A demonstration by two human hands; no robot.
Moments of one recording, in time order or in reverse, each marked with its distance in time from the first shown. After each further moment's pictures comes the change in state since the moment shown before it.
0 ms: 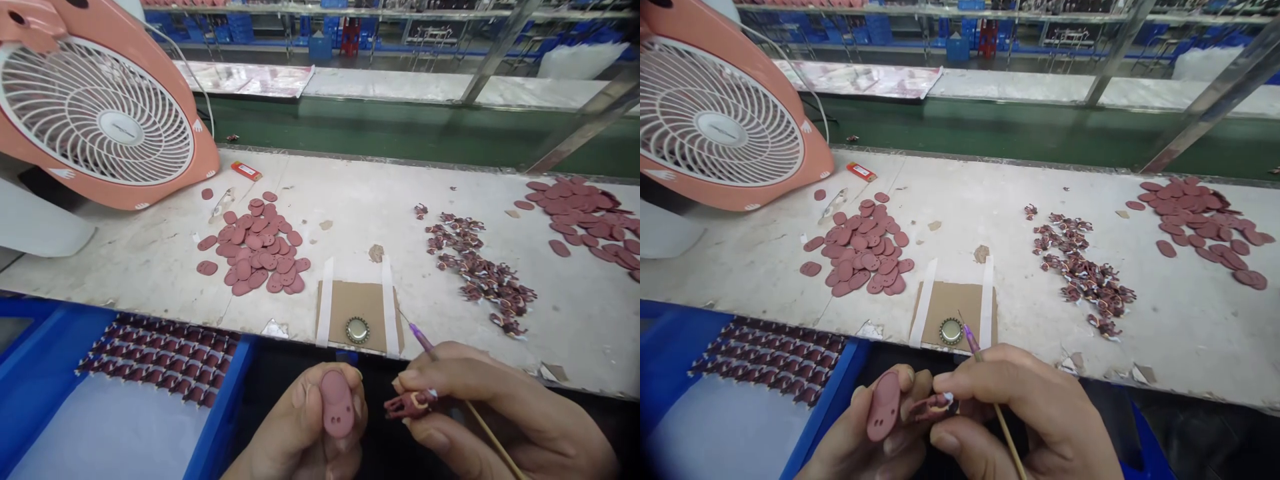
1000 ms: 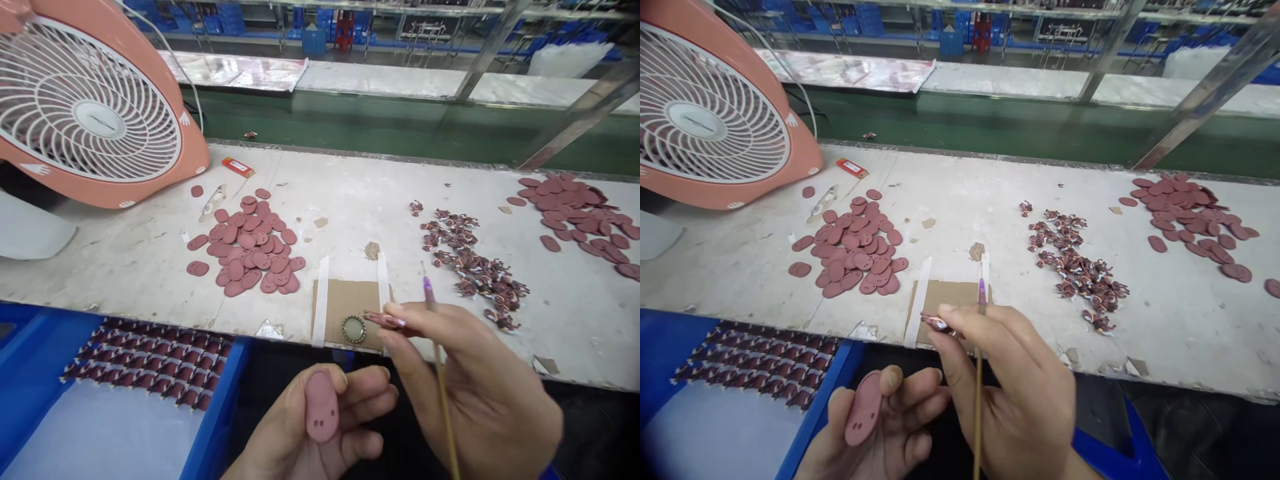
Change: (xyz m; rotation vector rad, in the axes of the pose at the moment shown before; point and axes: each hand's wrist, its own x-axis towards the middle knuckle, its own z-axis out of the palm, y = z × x) left_hand 0.003 -0.004 -0.001 -0.076 -0.165 0.061; right_hand 0.016 0.012 0.030 -0.477 0.394 -0.149
